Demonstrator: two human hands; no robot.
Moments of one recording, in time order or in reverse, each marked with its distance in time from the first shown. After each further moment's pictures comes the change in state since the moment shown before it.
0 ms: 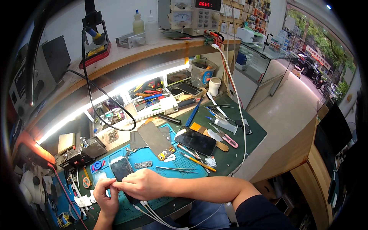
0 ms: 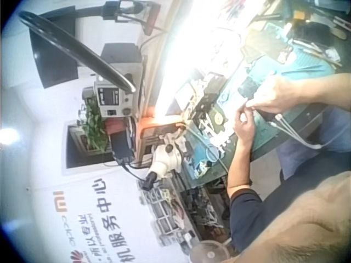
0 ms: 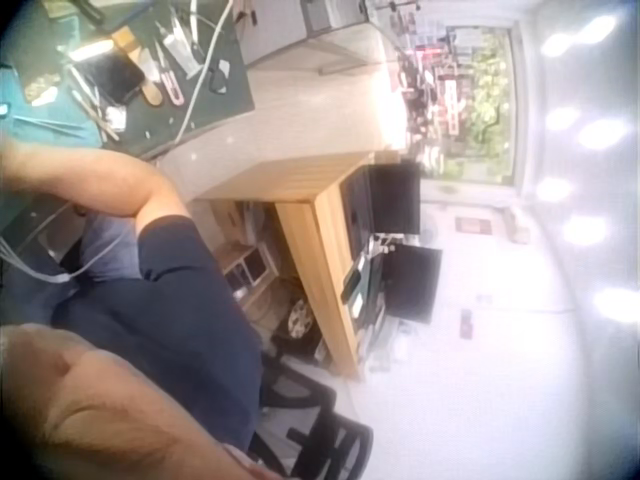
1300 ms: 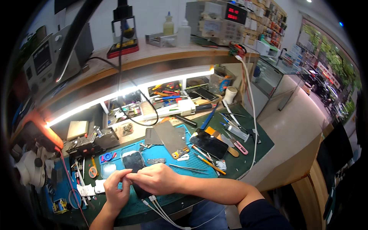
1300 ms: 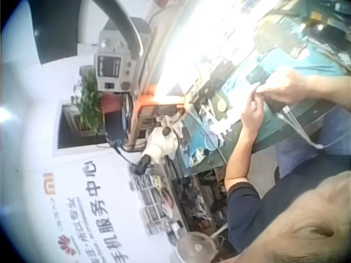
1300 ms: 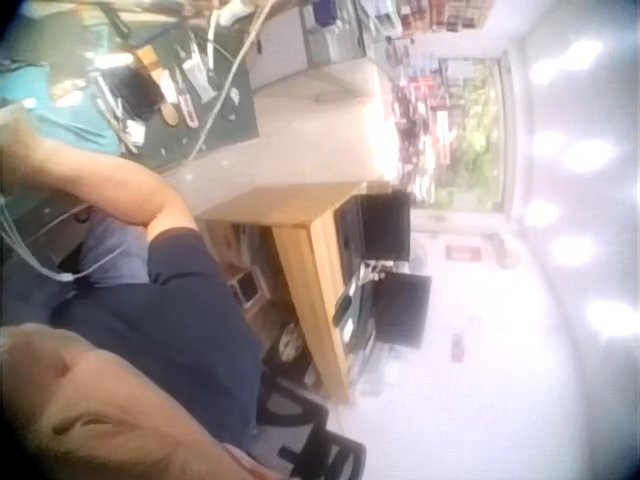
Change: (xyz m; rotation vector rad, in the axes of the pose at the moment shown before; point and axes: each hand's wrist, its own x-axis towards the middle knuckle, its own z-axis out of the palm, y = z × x) left_hand 0.007 0.021 -0.002 0.101 -0.005 -0.022; right_hand 0.003 0.001 0.001 -0.010 -0.002 -0.017
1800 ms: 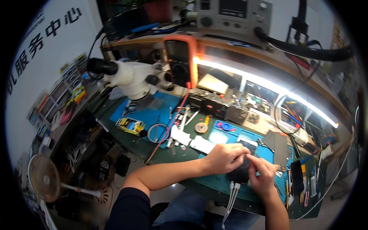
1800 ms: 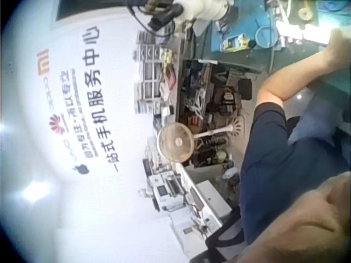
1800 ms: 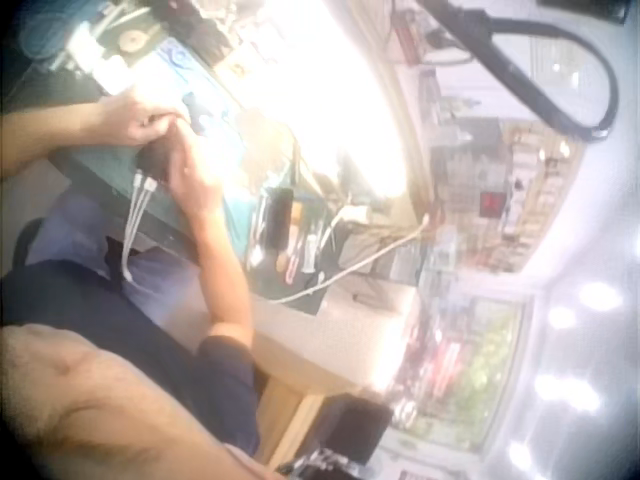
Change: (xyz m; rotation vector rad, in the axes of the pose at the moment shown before) left_hand -0.001 -0.016 -0.004 0.009 0.033 0.126; right_hand 0.013 -0.013 -0.003 -0.023 -0.079 0.096
